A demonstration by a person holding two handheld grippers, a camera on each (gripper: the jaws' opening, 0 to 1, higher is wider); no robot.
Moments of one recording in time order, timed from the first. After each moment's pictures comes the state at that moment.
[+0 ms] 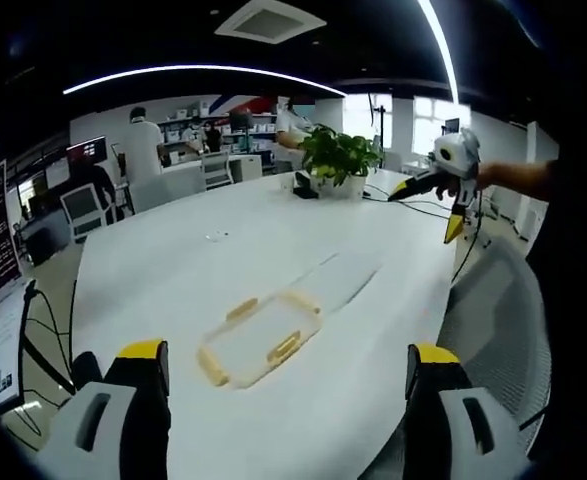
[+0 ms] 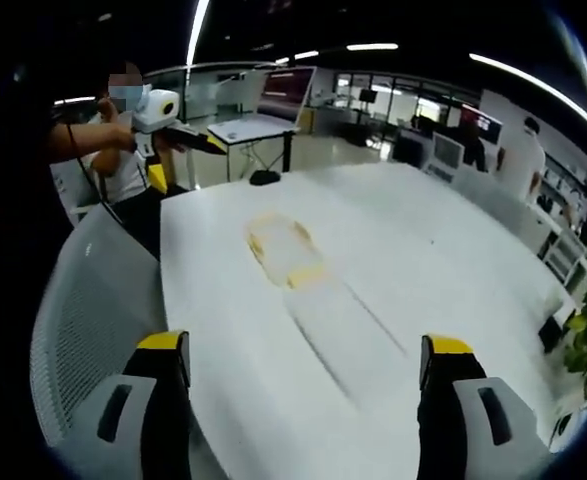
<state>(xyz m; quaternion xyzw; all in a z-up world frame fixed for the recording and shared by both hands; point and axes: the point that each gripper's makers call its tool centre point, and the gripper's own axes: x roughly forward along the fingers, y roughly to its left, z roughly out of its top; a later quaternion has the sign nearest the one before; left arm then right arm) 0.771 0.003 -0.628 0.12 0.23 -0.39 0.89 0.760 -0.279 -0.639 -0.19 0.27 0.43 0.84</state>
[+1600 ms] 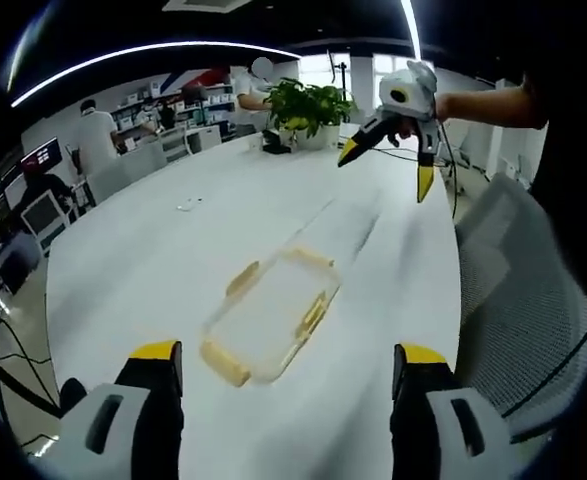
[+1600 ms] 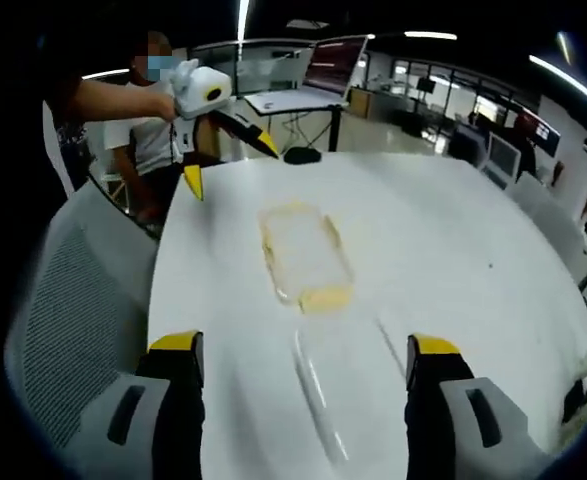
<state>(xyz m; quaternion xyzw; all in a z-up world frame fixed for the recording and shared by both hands) 0.819 0.008 -0.697 0.21 0.28 -0.46 0.82 0.814 -0.208 -0.686 -0.24 0.30 0.52 0.76</state>
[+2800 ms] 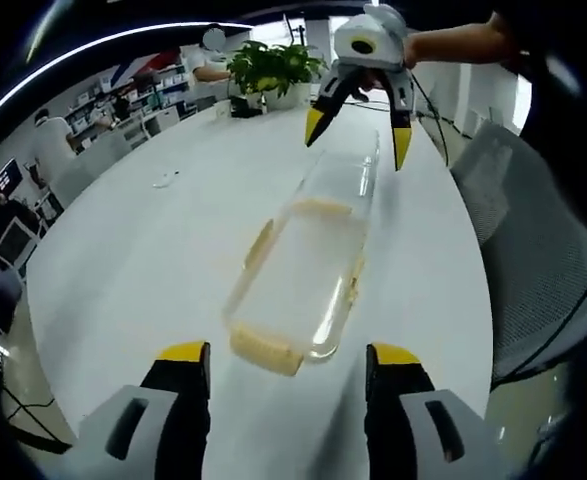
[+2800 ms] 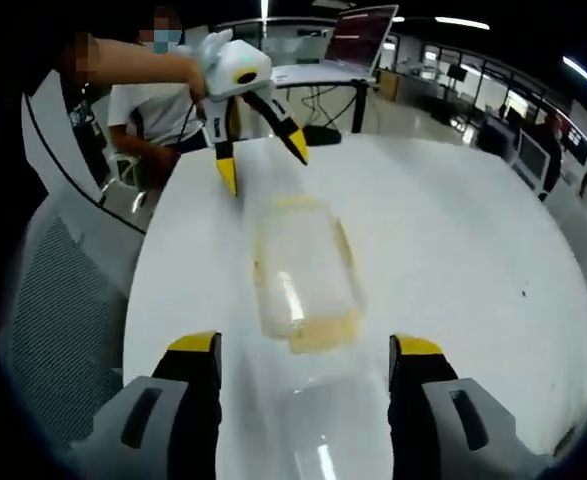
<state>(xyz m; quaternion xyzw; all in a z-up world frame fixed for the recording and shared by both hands) 0.861 0.025 -0.735 0.29 0.31 -0.52 0.74 0.849 -0.153 -0.719 -0.27 0.34 0.56 0.71</state>
